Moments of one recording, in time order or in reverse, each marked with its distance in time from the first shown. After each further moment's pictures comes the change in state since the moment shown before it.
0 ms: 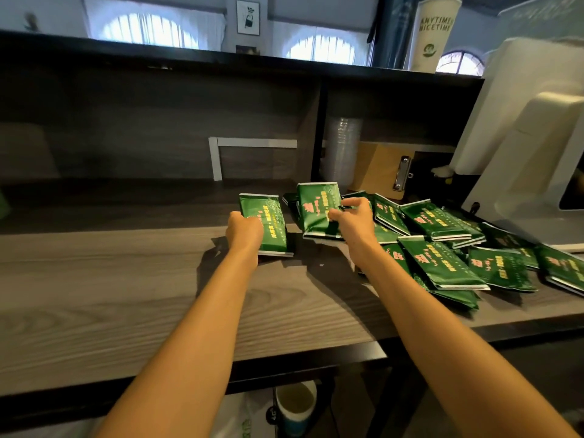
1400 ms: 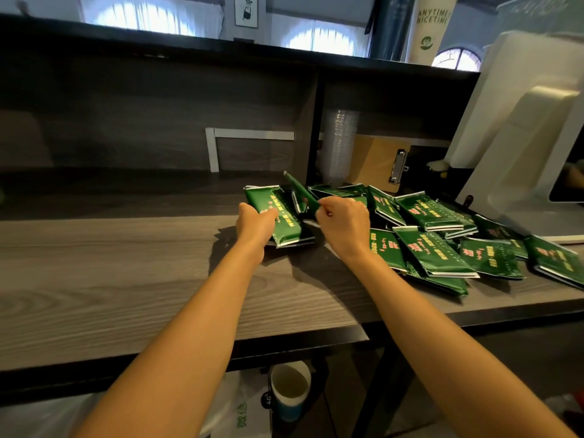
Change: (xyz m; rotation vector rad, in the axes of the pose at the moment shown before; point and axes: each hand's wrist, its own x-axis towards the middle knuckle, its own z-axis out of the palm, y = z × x) left_hand -0.028 -0.001 0.009 -0.001 -0.118 0.060; right_hand -0.026 0.006 -0.003 -0.858 0.103 -0.614
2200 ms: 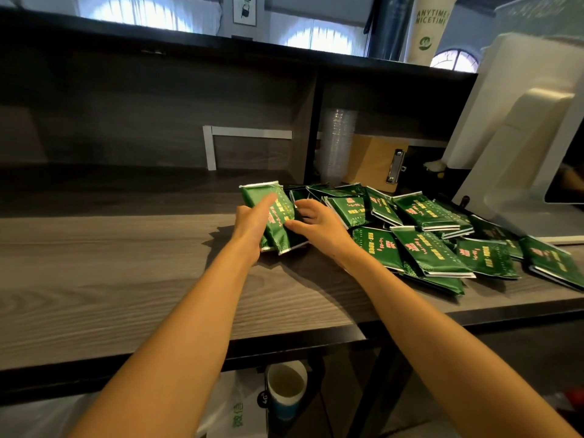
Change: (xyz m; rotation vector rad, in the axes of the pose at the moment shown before) left_hand -0.005 0.006 -0.002 -0.158 -0.084 -0.101; right_hand -0.002 -0.008 0.013 0.624 -0.479 0.222
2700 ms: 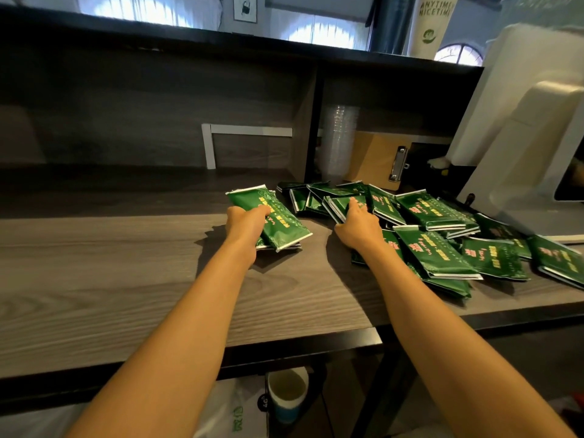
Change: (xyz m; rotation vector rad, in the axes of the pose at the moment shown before) left_hand 0.011 -0.005 -0.007 0.056 0.110 0.000; right_hand 0.027 0.034 -0.042 -0.742 0.156 0.309
